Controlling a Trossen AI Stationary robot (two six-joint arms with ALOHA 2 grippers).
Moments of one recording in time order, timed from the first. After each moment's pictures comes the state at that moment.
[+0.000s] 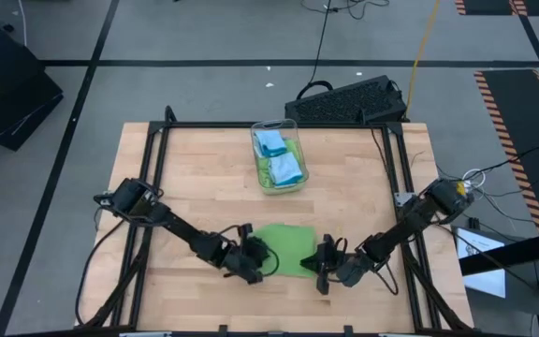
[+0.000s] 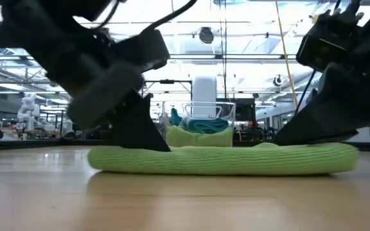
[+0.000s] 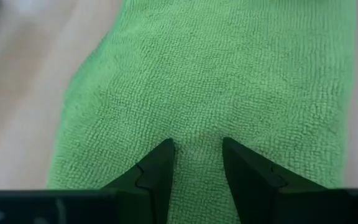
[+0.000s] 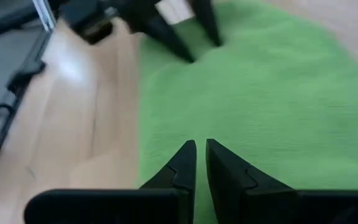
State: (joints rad) left arm -0.46 1.99 1.00 -0.01 -0.48 -0.51; right arm 0.67 1.82 0.57 0.63 0.60 0.78
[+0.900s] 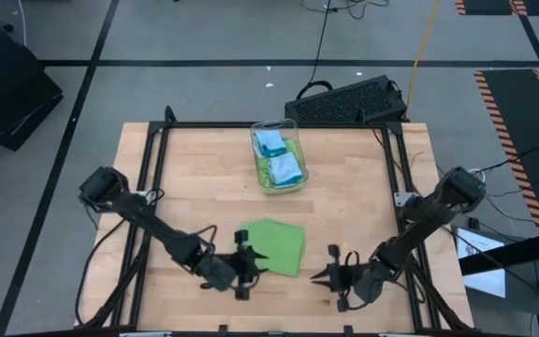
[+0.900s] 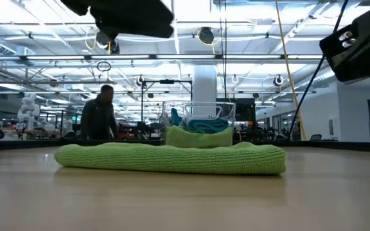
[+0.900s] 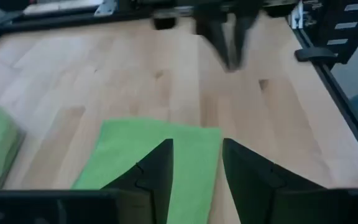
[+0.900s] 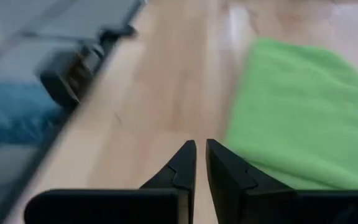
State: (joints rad) left arm -0.59 1.71 1.03 0.08 -0.56 -0.26; right arm 0.81 1.65 0.65 0.40 0.59 0.39
